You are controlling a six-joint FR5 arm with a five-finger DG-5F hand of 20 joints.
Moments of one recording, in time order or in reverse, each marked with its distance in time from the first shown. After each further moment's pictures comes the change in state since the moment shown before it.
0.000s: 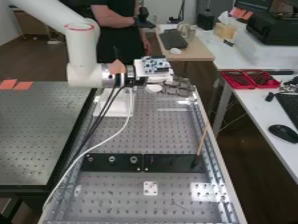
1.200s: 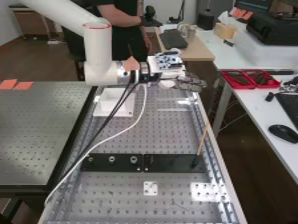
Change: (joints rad) arm 0.026 -0.084 0.136 -0.022 0.020 -0.006
